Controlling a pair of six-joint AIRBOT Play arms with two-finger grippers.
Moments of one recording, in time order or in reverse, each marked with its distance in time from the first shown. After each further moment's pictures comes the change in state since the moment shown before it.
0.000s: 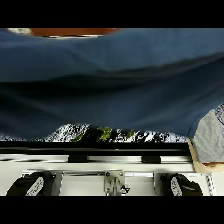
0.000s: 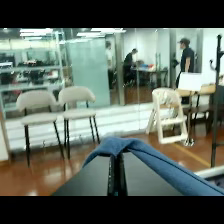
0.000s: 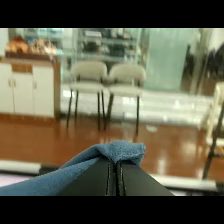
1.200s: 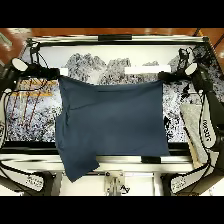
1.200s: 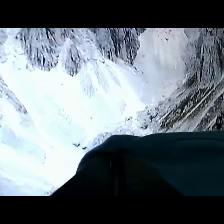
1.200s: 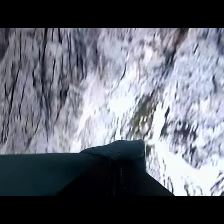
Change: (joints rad) left arm -0.065 -0.938 -0.407 0.084 0.166 0.063; right arm 0.208 -1.079 -0.295 -0.045 -0.312 0.100
